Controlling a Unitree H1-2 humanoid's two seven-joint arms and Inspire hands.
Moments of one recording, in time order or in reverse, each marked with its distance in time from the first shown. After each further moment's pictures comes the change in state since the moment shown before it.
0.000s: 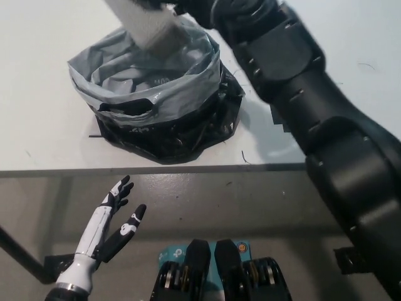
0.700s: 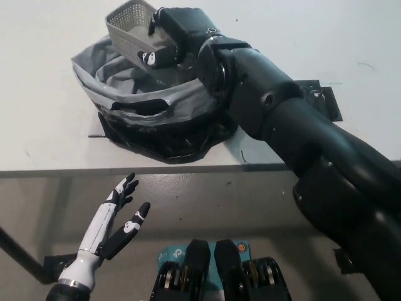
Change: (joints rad) left_arm -0.018 0.008 -0.012 0.000 0.001 0.003 -0.022; right_arm 0.028 0.013 0.505 0.152 -0.375 -0.282 -0.285
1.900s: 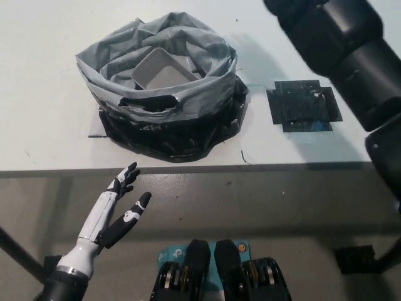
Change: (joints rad) left_arm -0.041 0.021 -0.008 -0.004 0.000 0.017 -0.011; right_arm -0.028 -0.230 -0.314 -0.415 -0.093 0.031 0.124
